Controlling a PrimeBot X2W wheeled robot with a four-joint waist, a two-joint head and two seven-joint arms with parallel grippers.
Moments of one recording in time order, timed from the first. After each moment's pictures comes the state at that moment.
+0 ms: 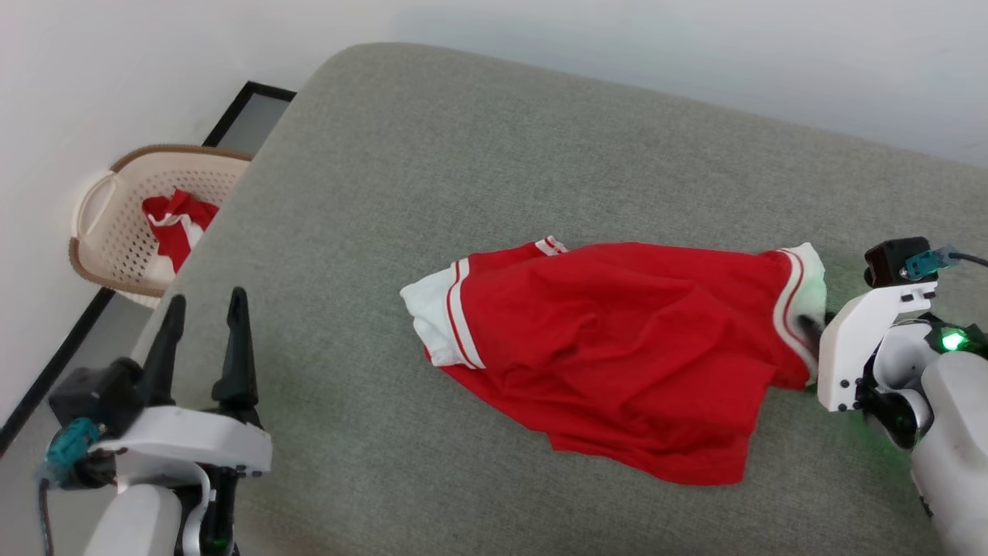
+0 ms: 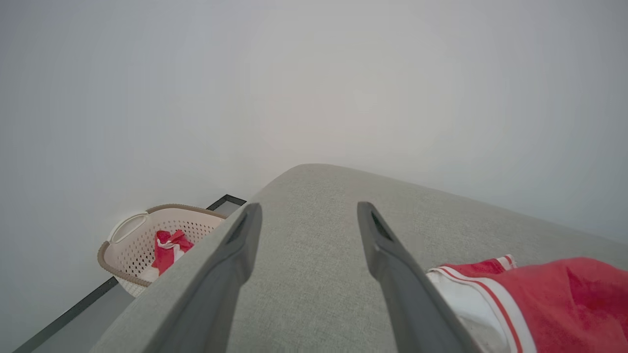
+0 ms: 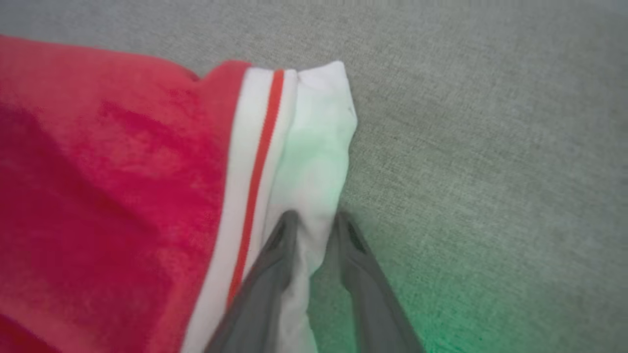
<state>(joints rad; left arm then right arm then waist) -0.25 0.34 -0.10 0.24 -0.55 0.02 -0.26 -0.68 -0.32 0.30 0.85 0.46 0.13 0.34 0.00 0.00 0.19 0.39</state>
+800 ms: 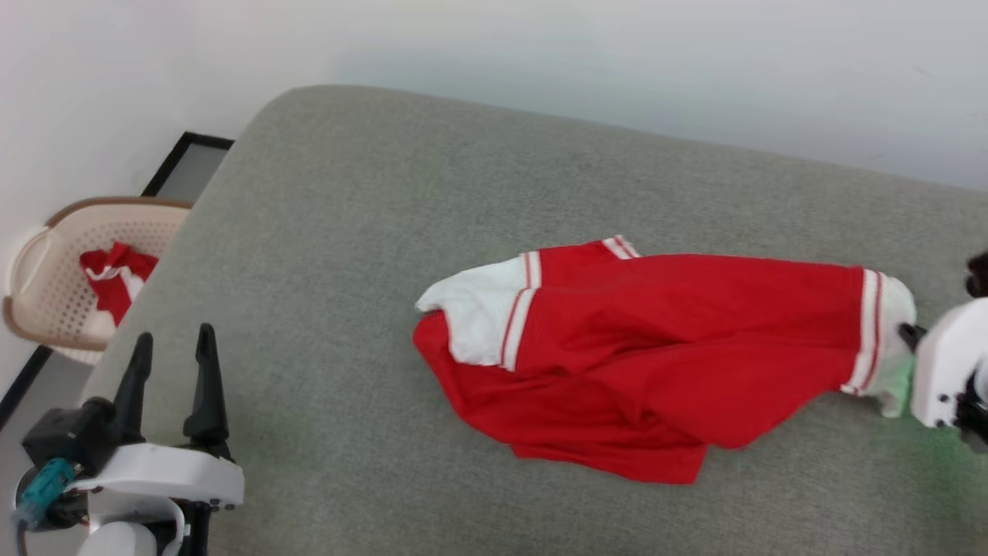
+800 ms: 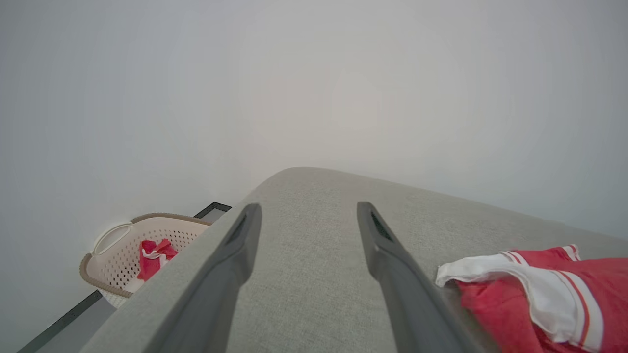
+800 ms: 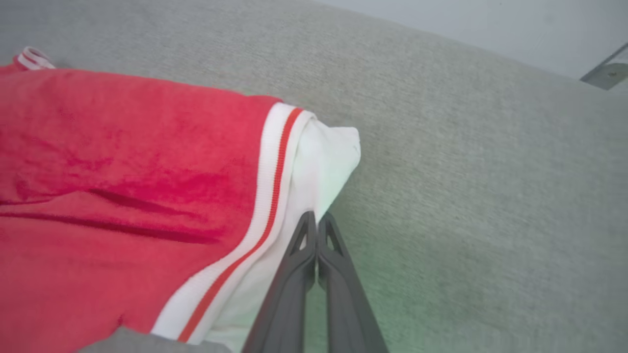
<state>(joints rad) -0.18 0.25 0.10 0.28 -0.38 -0.09 -0.26 -0.57 -0.48 0.23 0.65 0.51 0.13 0.41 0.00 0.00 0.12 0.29</state>
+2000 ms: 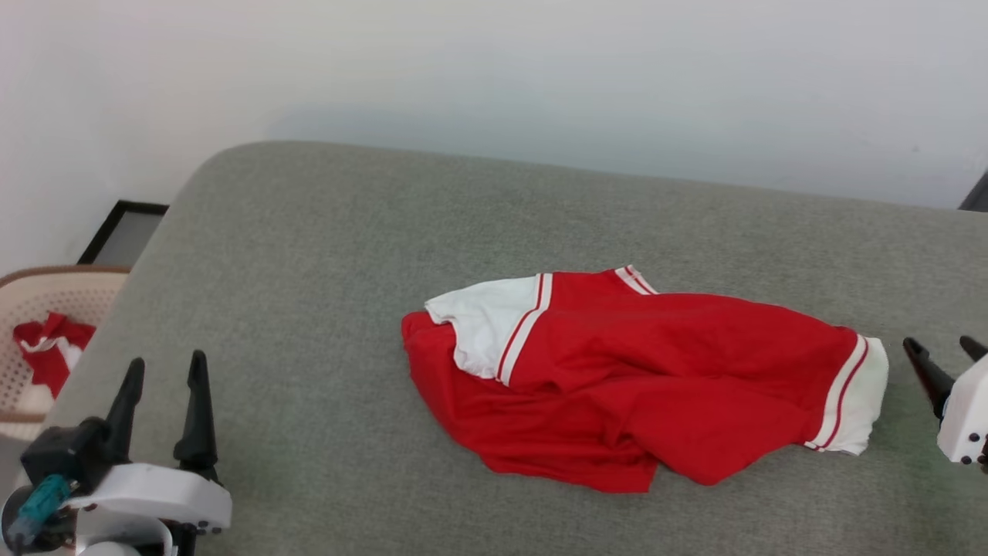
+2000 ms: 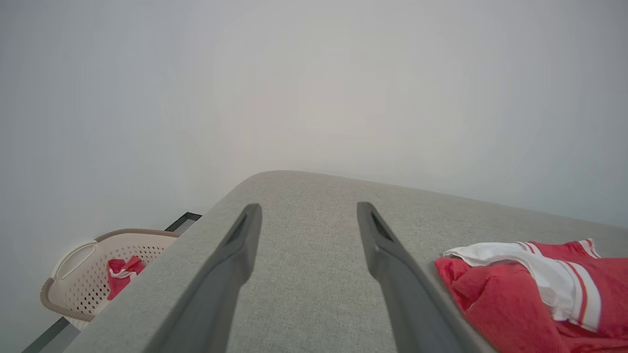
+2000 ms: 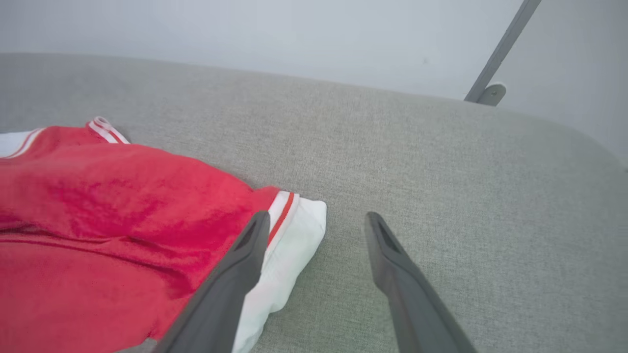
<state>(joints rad) -0.16 0.27 0.12 0.33 -0.34 -0.12 -0.26 -0.39 -0.50 0.11 0.49 0.52 0.13 0.32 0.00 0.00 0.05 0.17</state>
